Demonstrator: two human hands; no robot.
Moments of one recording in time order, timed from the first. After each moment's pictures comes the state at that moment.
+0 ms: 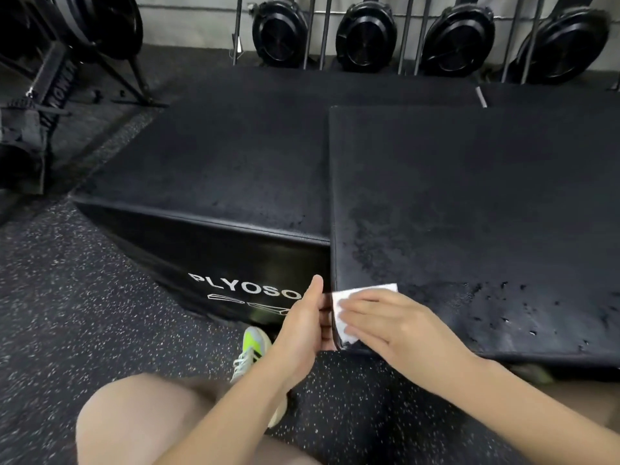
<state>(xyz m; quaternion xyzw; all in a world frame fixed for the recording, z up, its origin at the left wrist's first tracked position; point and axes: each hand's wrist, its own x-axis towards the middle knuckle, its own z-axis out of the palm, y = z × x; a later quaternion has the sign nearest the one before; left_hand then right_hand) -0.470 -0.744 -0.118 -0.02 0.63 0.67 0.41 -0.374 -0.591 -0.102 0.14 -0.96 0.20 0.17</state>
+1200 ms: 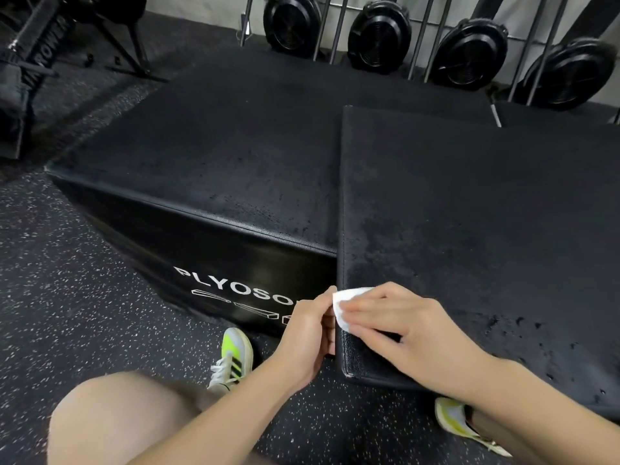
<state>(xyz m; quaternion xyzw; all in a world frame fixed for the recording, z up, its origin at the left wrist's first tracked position) -0.486 -0.729 -0.125 -0.02 0.51 0.77 0.39 -0.404 -0.581 -0.067 0.12 -0.93 0.33 0.09</state>
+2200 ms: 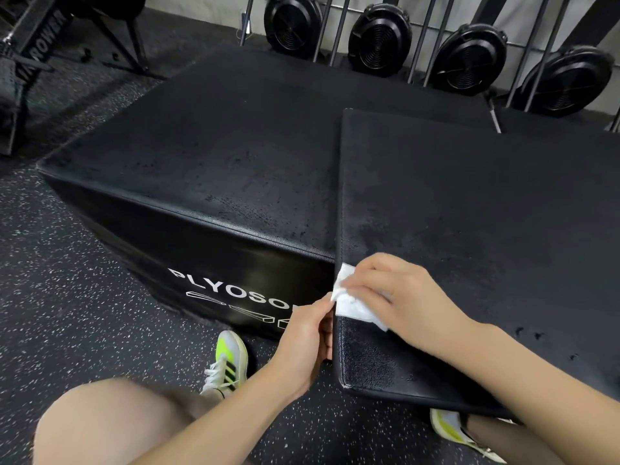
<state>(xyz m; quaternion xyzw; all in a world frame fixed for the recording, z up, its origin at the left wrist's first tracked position) -0.487 -0.727 -0.127 -0.01 0.53 0.76 0.39 -0.449 -0.558 -0.068 0.08 -0.96 0.24 0.10</state>
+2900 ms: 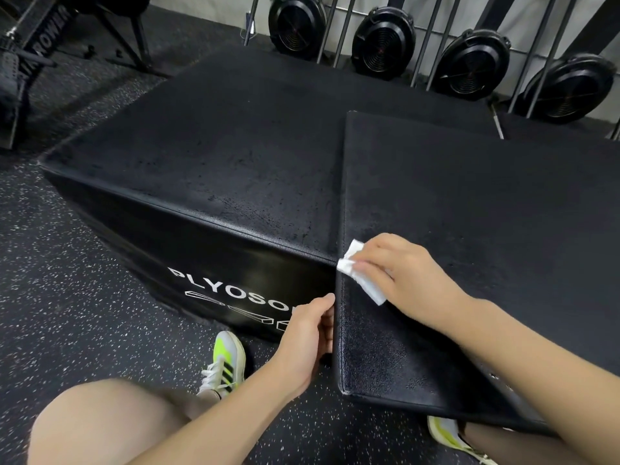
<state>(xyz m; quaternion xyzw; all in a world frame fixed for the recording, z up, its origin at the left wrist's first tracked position) -0.494 -0.722 -0.124 -0.05 0.51 0.77 0.38 -0.476 -0.541 -0.064 0.08 -0.97 0.23 0.10</state>
